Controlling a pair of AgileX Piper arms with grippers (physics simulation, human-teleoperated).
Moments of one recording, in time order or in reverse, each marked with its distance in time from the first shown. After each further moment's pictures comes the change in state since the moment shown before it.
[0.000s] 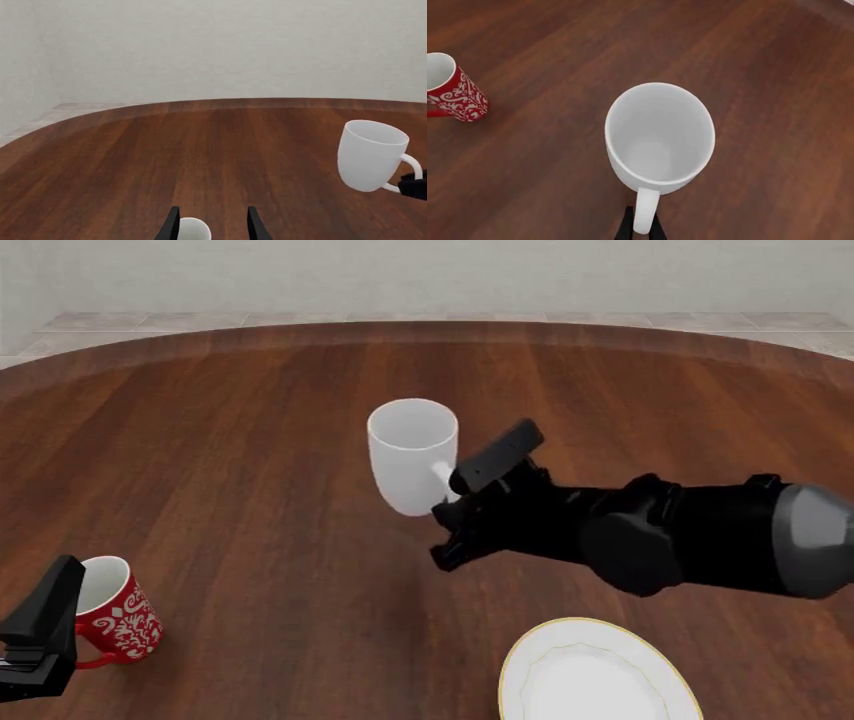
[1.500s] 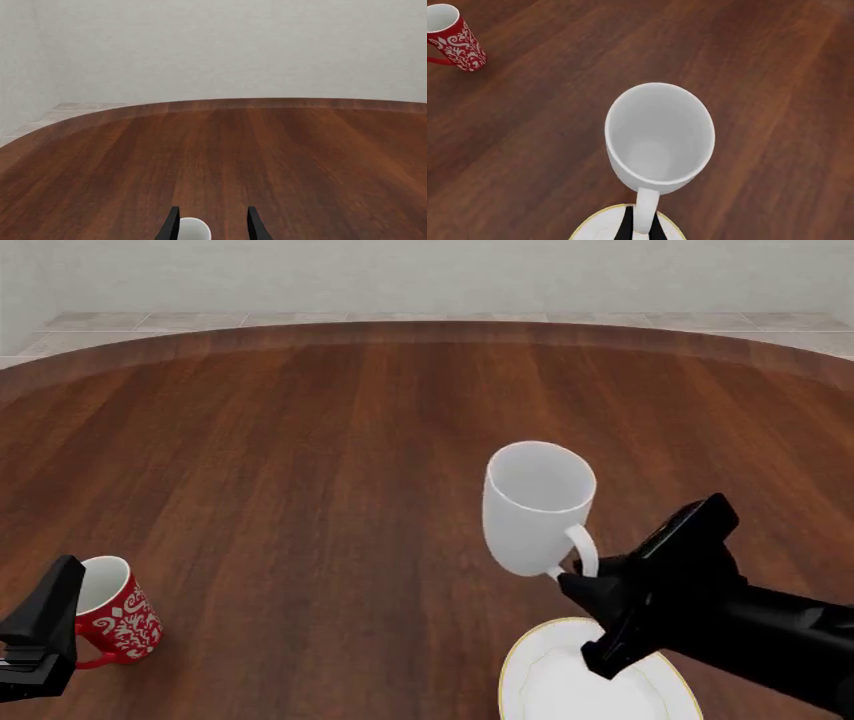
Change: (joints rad) left arm 0.000 0.000 0.000 0.000 0.000; right arm -0.080 -0.605 0.422 0.172 -0.014
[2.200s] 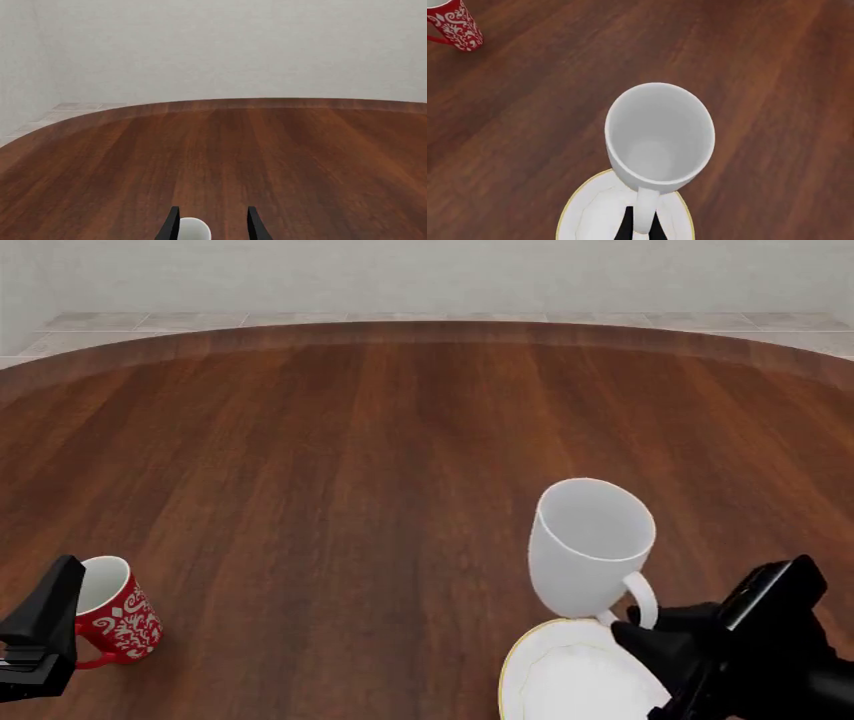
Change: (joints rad) left arm 0.000 0.000 0.000 0.000 0.000; right arm -0.029 -0.306 0.133 0.172 0.004
